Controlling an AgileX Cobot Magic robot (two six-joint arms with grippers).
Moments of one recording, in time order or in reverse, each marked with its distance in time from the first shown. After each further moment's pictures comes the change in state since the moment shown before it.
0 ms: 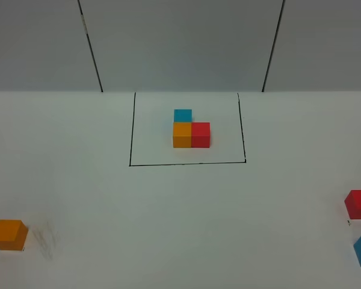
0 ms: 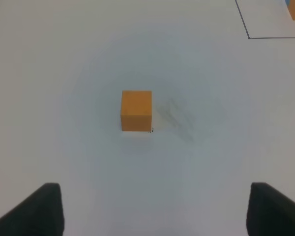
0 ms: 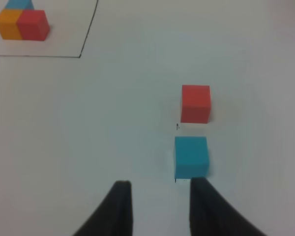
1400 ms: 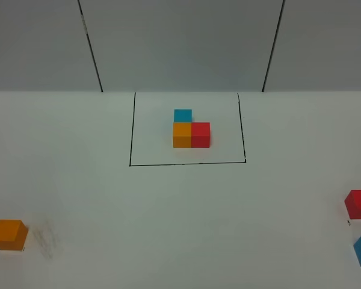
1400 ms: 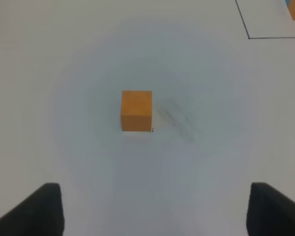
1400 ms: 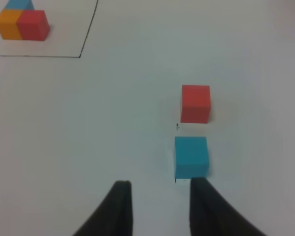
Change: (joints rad) left arm 0.000 0.000 0.000 0.000 0.000 0.000; right arm 0.000 0.000 0.000 0.000 0.000 0.000
